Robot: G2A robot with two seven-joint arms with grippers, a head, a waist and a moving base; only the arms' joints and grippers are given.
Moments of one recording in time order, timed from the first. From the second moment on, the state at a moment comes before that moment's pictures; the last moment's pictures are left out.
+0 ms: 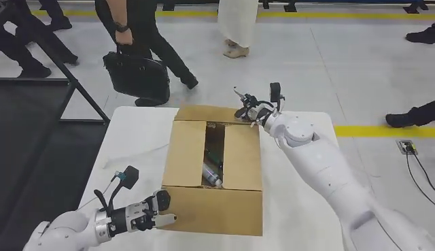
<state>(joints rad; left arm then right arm) 1.38 -1.02 -1.63 -1.80 -0.05 -0.60 -1.12 -0.17 -1.45 0.61 -0.46 0.72 -0.17 0.51</state>
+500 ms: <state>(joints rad) 1.38 -1.02 -1.63 -1.80 -0.05 -0.60 -1.12 -0.12 -1.52 0.62 -0.32 0.67 -0.14 0.57</state>
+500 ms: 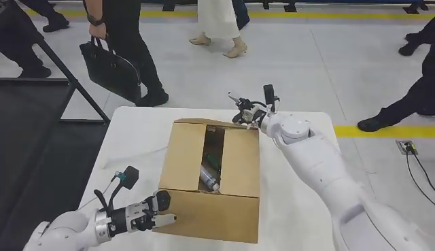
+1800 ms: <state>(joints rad) 1.46 -0.98 -1.81 -1.78 -0.15 -0.61 -0.94 -0.15 -1.50 0.81 -0.33 0.71 -0.37 0.78</state>
